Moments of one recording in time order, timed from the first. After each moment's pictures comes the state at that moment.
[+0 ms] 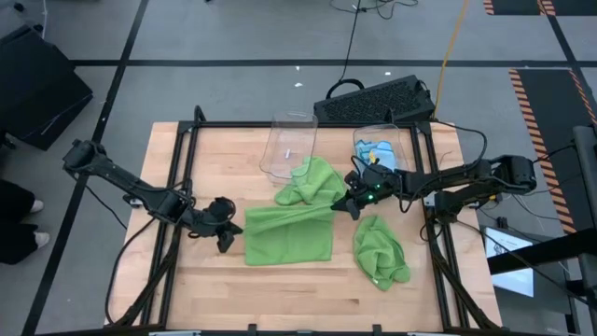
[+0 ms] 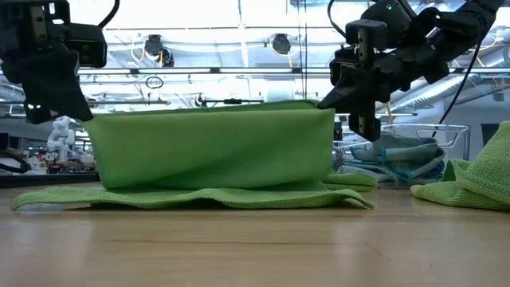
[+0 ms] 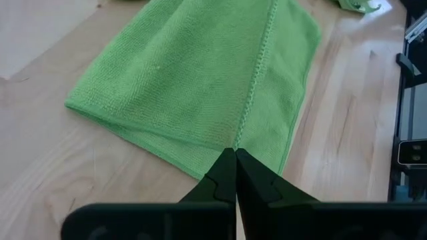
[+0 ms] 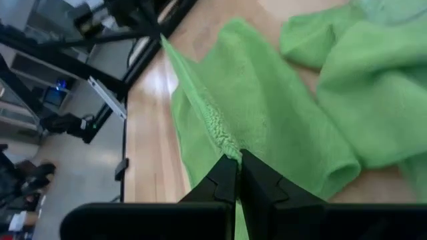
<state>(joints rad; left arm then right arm) -0.46 0.94 0.46 -0.34 -0.24 -1.03 -0.13 1.29 0.47 0.34 -0.32 0.77</state>
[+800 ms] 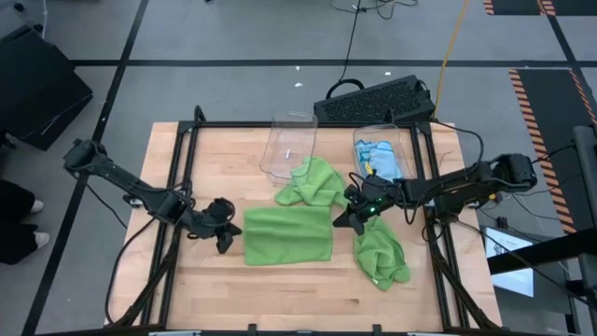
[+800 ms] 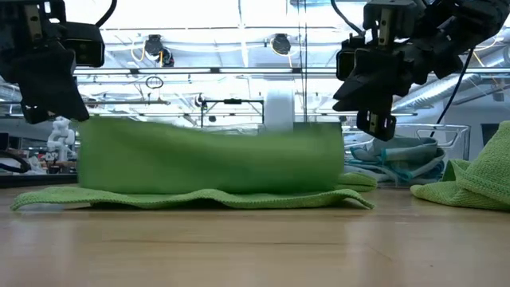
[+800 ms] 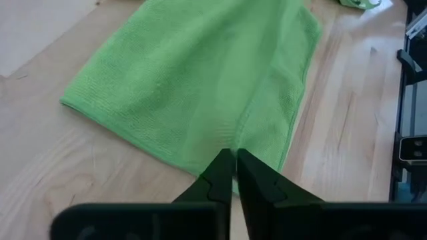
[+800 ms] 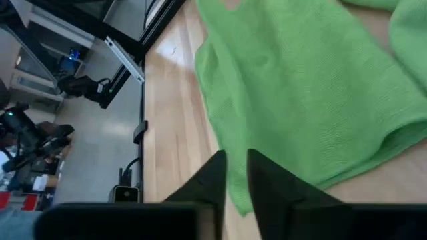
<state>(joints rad) -0.47 0.94 0.46 -0.34 -0.26 -1.03 0.01 1.29 0.47 0.32 -0.32 0.81</state>
